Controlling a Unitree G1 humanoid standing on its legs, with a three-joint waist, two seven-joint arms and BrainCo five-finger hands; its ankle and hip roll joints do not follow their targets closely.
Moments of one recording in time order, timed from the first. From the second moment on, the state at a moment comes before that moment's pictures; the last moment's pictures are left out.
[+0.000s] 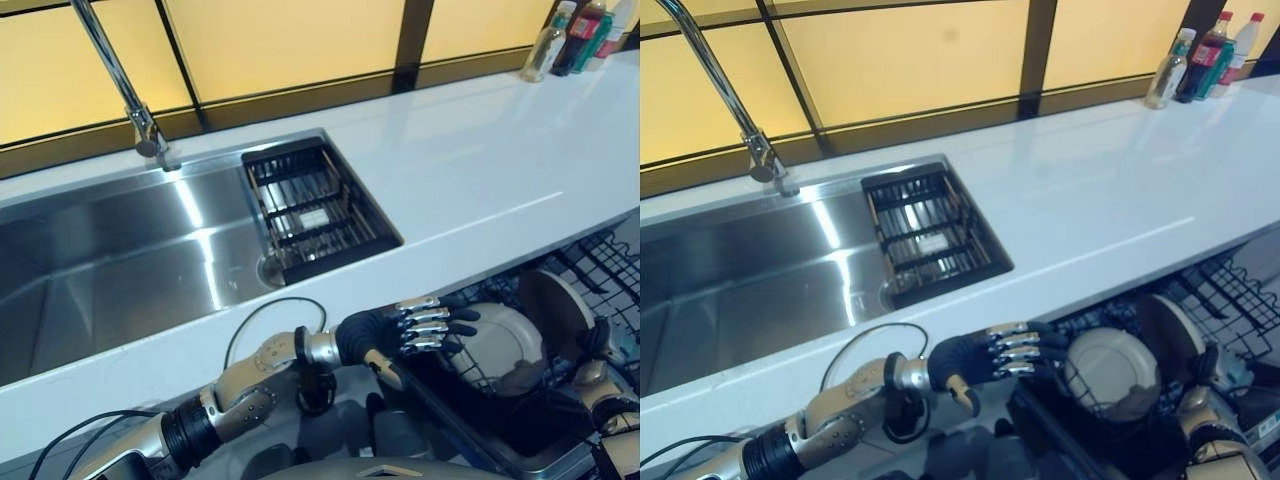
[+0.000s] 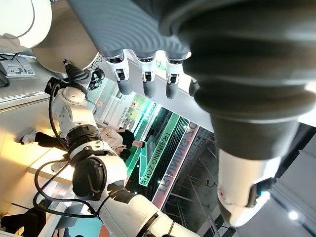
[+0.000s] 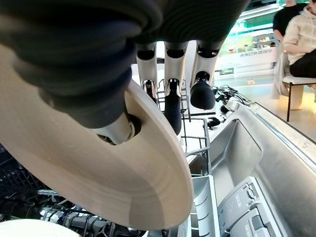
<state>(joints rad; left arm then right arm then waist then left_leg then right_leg) -0.26 0.53 -0.88 -0.25 -0.96 -0.08 -0.52 -0.28 -0.69 0.16 1.19 -0.21 0.04 -0.53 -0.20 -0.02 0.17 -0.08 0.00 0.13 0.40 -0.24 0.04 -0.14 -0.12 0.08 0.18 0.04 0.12</state>
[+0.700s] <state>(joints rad) -0.25 0.53 -0.88 -0.25 -0.96 -0.05 -0.53 -0.27 -0.65 0.16 1.23 -0.14 0.10 -0.53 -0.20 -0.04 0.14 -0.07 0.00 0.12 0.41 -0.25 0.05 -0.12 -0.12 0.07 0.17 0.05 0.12</state>
